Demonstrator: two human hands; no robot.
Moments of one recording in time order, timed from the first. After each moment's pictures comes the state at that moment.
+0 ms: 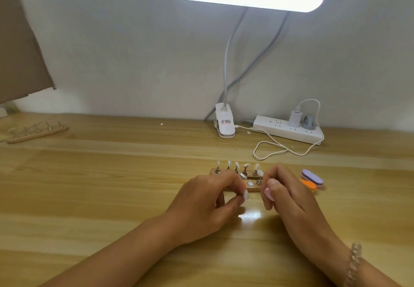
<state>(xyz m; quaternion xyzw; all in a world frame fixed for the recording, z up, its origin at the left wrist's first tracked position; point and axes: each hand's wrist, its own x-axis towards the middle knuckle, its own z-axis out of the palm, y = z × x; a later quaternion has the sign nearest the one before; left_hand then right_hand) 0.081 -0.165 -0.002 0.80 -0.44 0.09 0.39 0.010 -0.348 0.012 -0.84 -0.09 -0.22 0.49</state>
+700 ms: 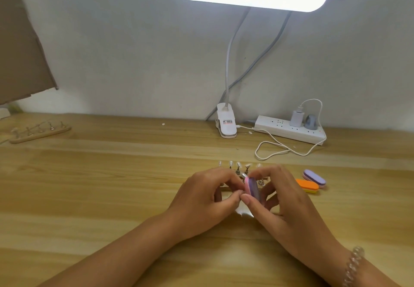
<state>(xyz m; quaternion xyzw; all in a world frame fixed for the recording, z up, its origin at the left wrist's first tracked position) 0.083 -0.165 0.001 0.80 -0.41 0.11 0.42 0.010 -0.343 0.006 -0.88 -0.16 -0.29 0.33</state>
